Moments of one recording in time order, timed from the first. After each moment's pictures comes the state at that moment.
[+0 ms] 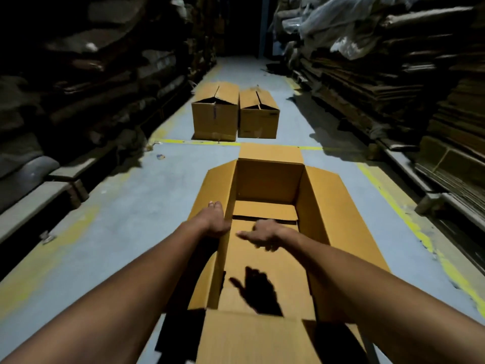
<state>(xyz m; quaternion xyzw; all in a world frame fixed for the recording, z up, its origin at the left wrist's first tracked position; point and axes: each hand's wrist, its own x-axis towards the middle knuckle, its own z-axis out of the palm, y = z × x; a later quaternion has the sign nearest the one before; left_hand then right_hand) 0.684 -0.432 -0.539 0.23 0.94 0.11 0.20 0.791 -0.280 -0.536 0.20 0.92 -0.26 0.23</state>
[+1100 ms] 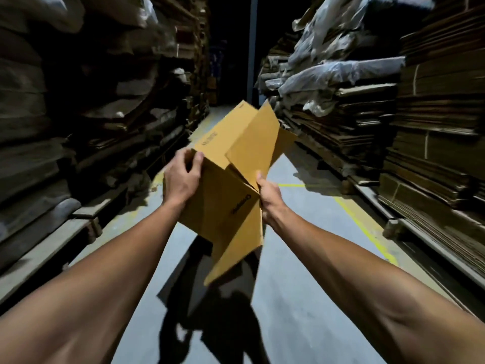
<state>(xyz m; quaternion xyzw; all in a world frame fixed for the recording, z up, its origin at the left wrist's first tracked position) 0.737 -0.521 -0.335 0.20 0.79 0.53 -0.21 0.828 -0.324 -0.361 0.22 0.59 -0.74 -0.25</state>
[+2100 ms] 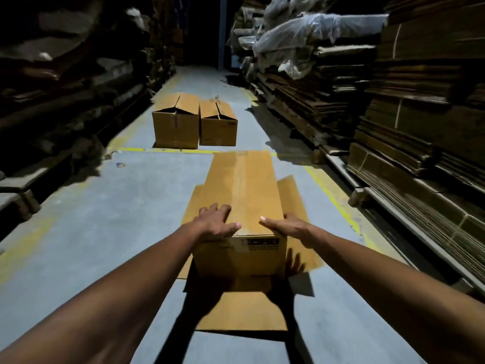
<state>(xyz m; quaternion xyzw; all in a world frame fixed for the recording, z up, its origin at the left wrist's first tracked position) 0.763 -0.383 -0.522 0.39 0.90 0.12 0.17 0.928 -0.179 -0.500 0.42 0.80 -0.42 0.07</state>
